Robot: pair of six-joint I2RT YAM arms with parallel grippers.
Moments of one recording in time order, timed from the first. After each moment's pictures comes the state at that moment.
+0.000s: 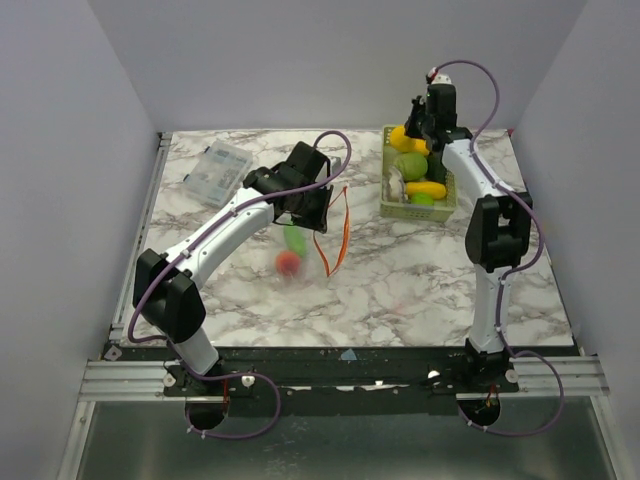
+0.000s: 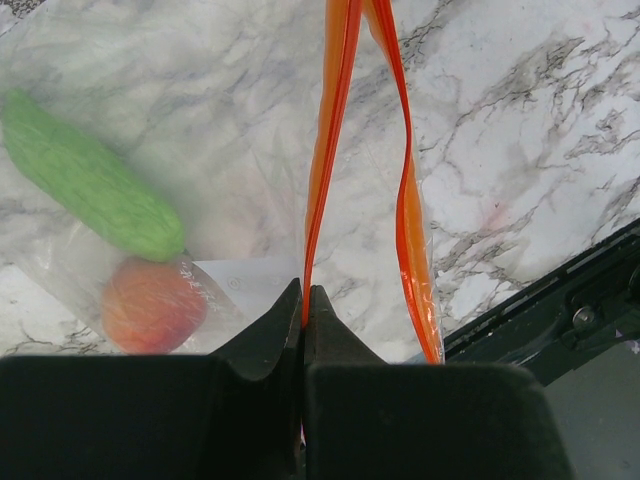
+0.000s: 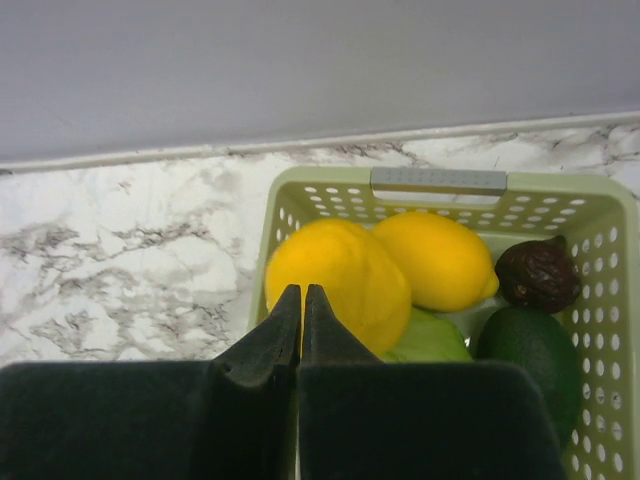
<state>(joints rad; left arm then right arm) -0.64 1.66 1.56 -0.86 0.17 -0.31 0.17 2.22 1.98 -0.21 0.03 0.23</state>
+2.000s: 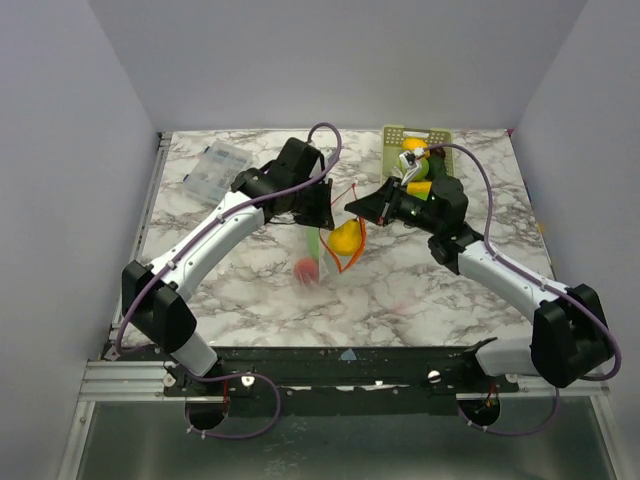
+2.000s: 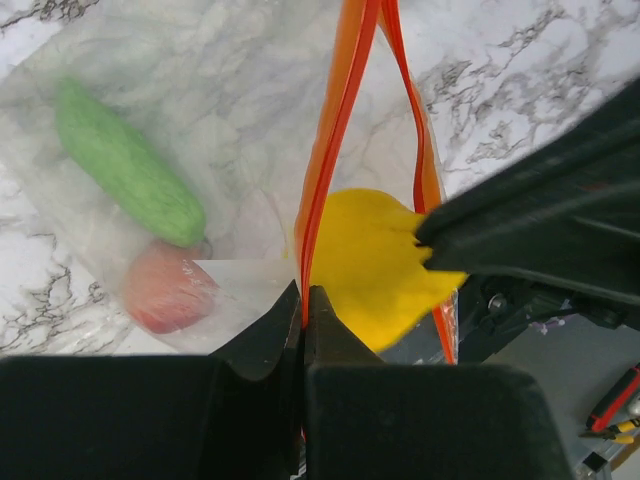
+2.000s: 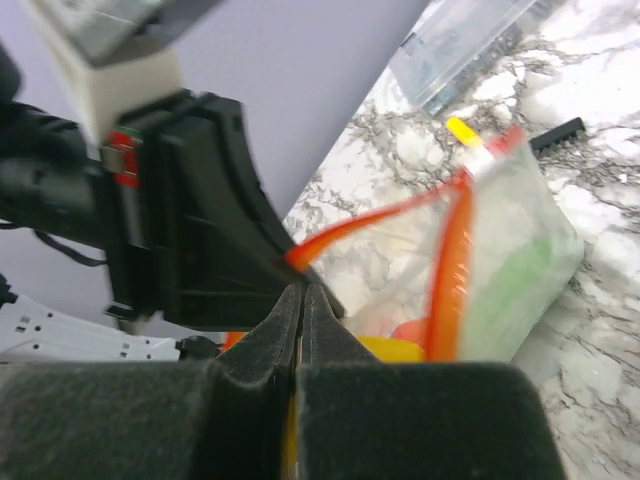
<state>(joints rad) -0.64 1.60 1.56 -0.83 0.27 -0.41 0.46 1.33 0.85 0.45 -0.62 0.77</state>
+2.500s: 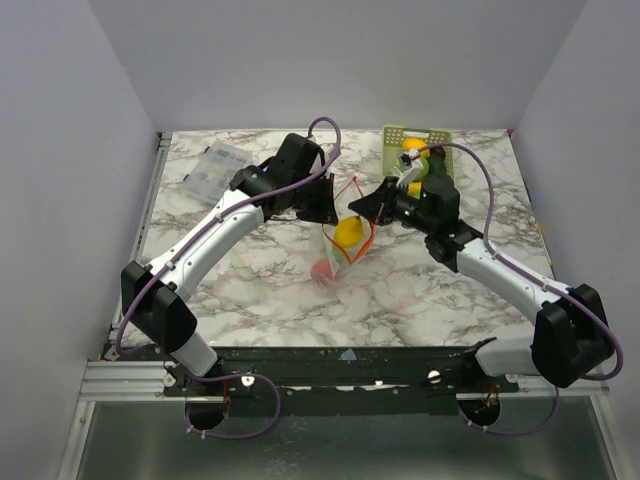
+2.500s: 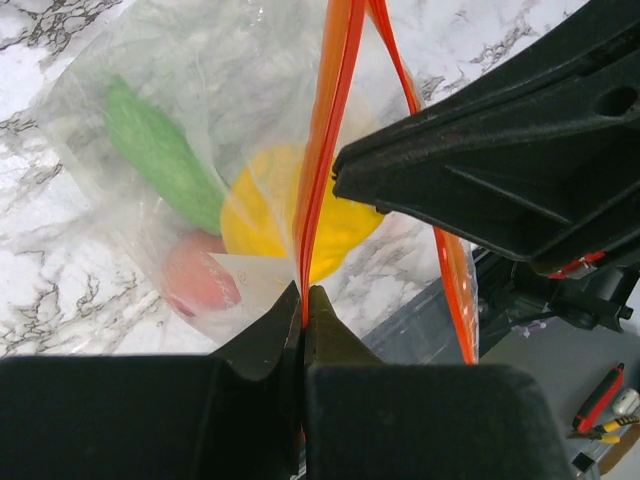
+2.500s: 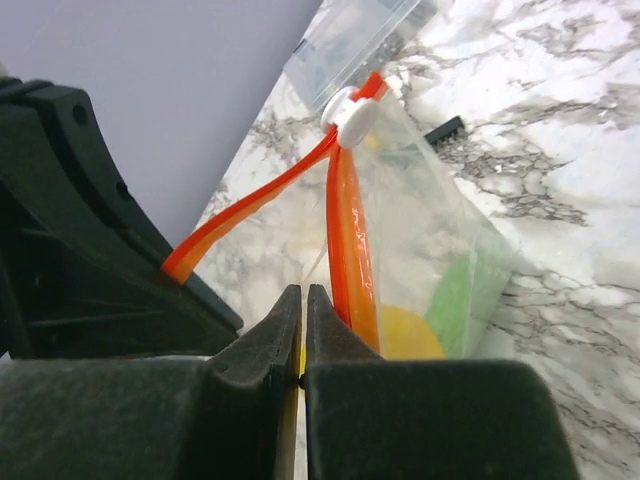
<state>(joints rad) -0.64 1.59 1.59 -0.81 0.29 -0.43 0.49 1.34 0.85 0.32 -0.43 0.63</state>
